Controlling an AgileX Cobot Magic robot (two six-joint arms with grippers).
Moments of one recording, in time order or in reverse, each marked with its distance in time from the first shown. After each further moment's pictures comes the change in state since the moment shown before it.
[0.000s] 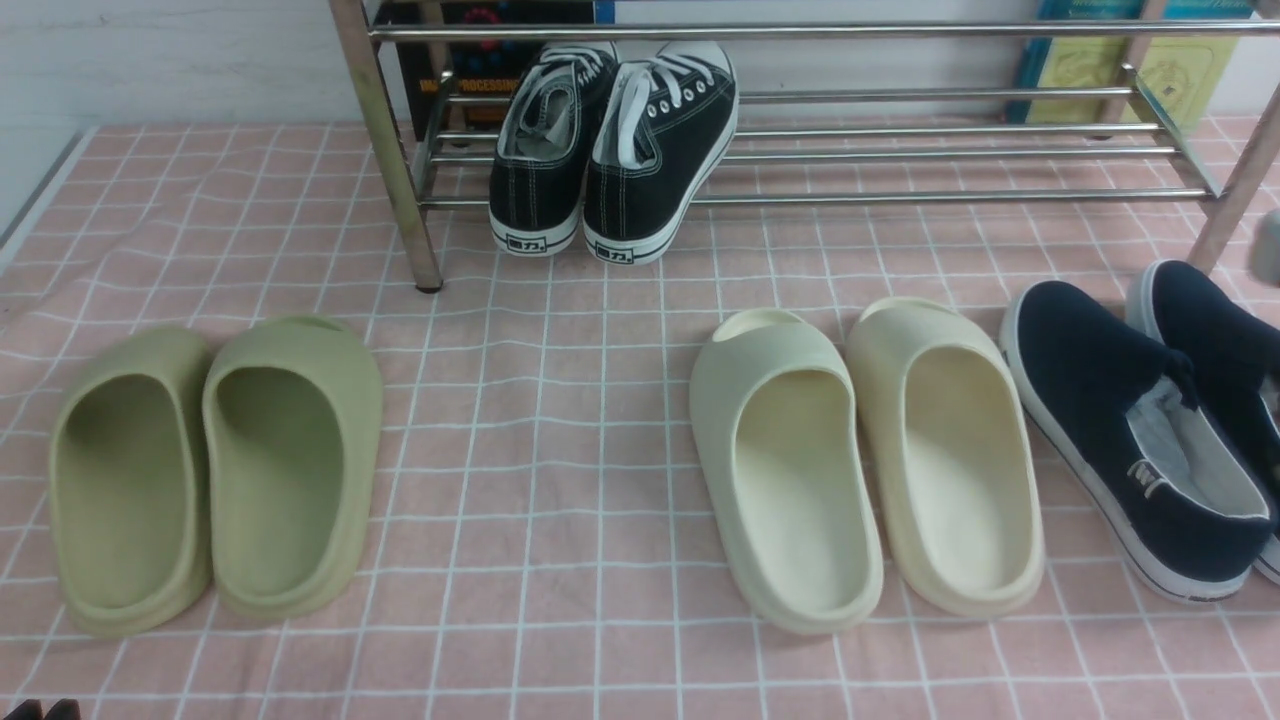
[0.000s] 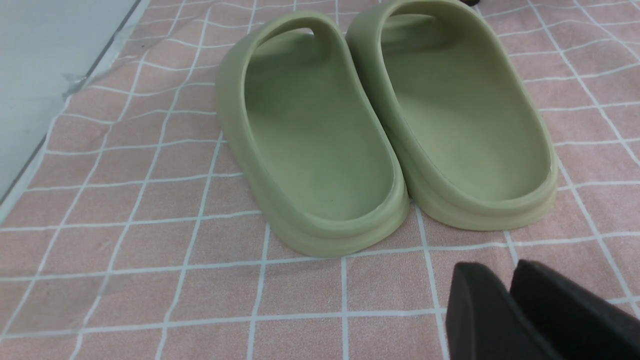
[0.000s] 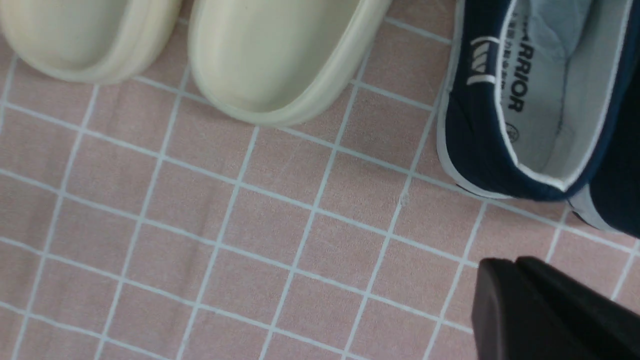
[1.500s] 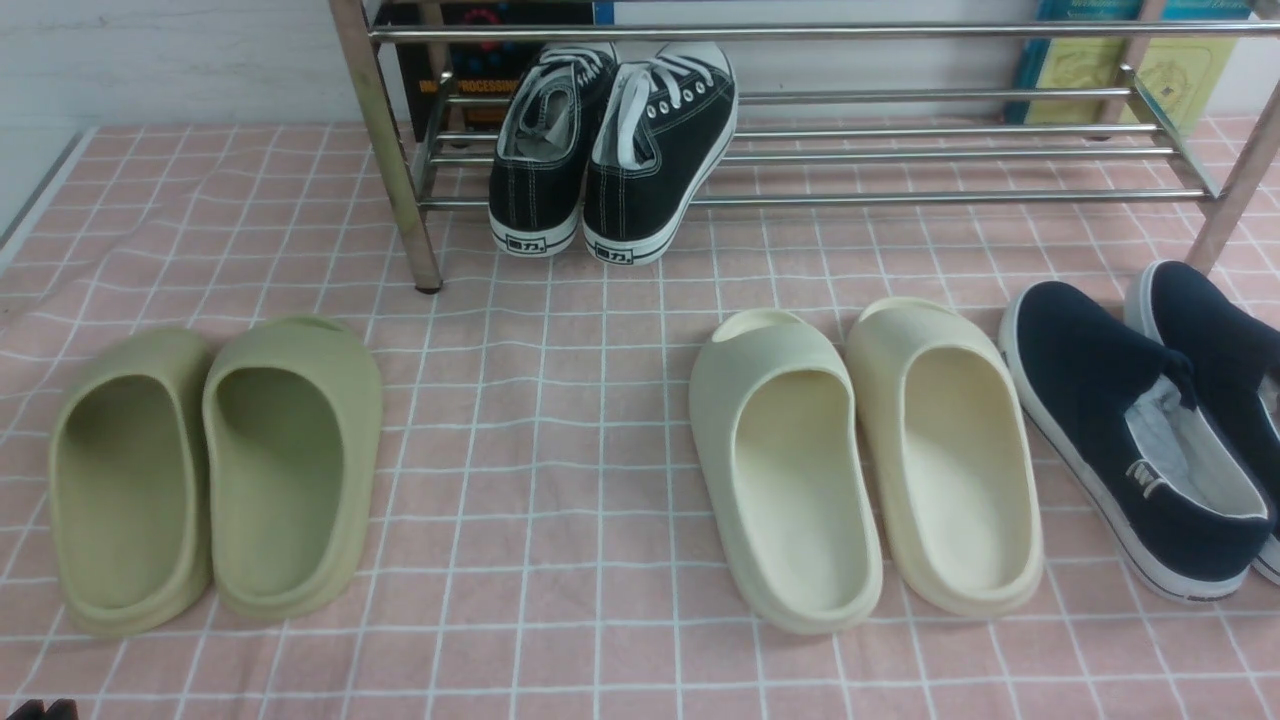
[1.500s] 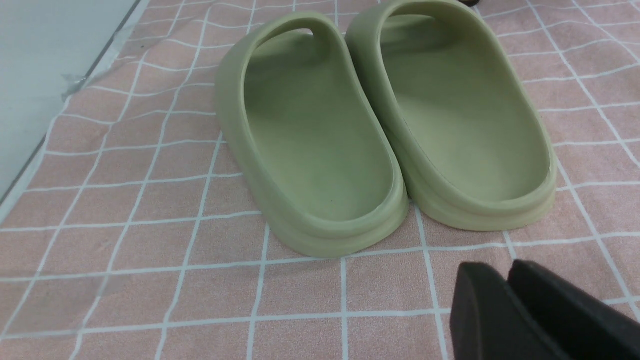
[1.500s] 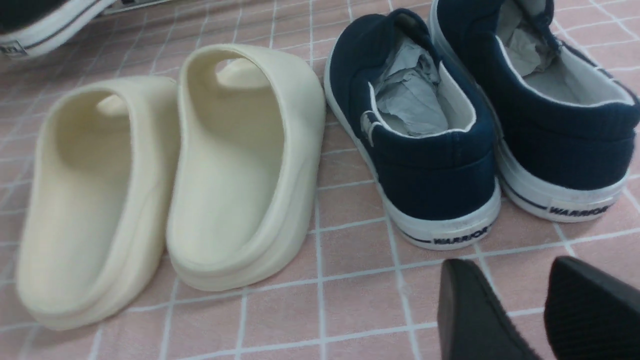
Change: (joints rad) right arm -0.157 -1.295 1.046 0.229 -0.695 0.235; left arm 0.000 0.000 0.000 -0.001 0.000 0.000
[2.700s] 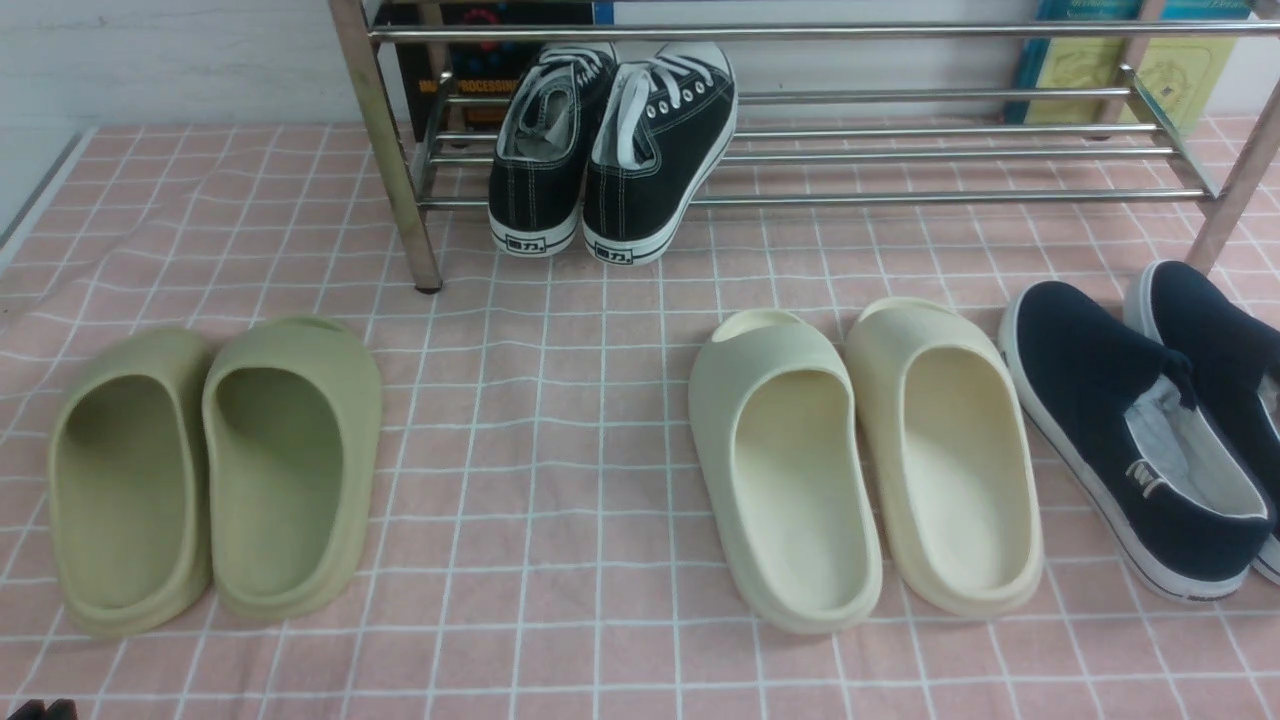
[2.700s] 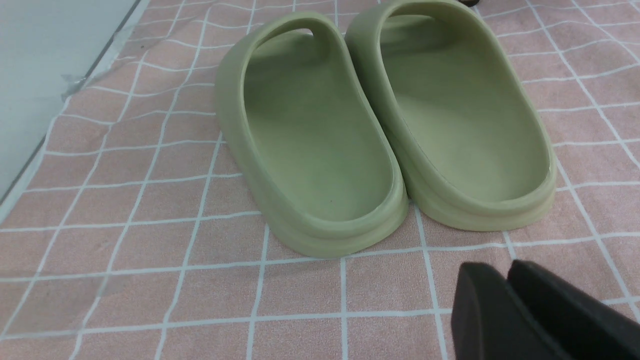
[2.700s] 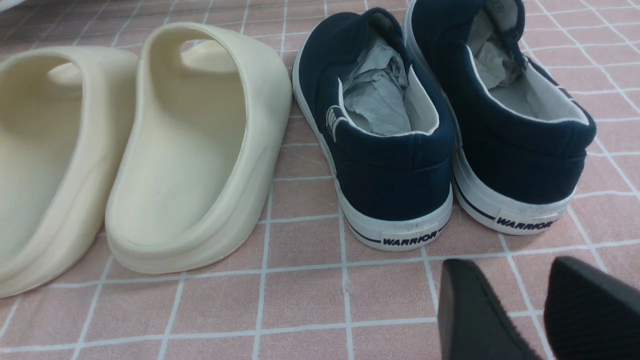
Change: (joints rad) right arm 0.000 0.000 -0.001 -0.197 0.000 -0.001; left arm 0.000 0.000 0.000 0.000 0.000 0.000
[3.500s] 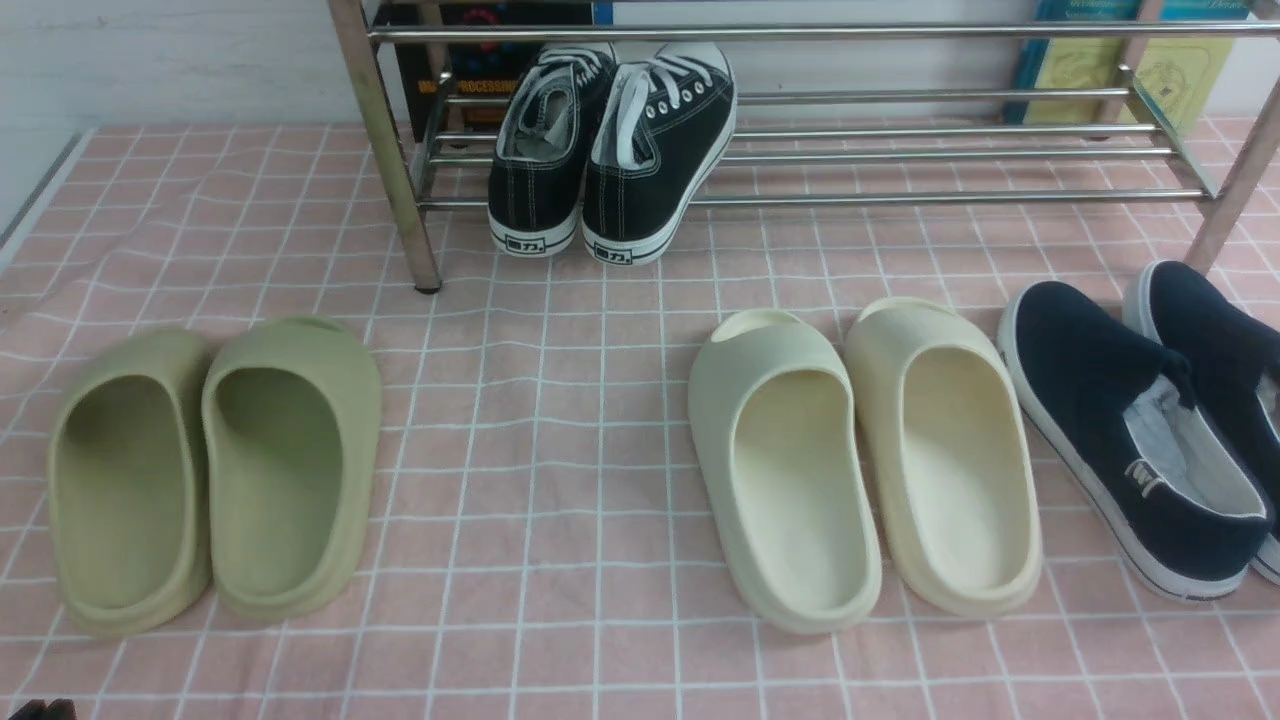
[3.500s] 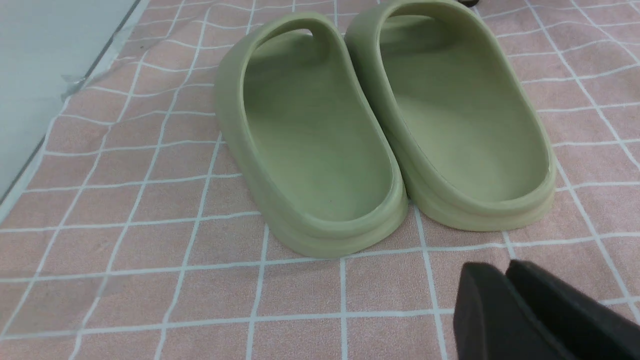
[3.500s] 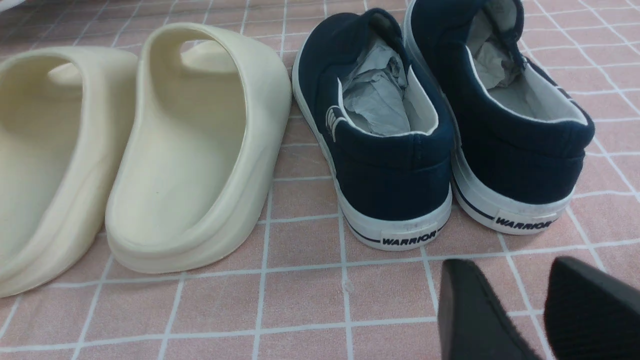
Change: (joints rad) right arm 0.000 0.000 0.000 0.000 0.000 0.000; left arm 0.000 0.000 0.000 0.000 0.000 0.000
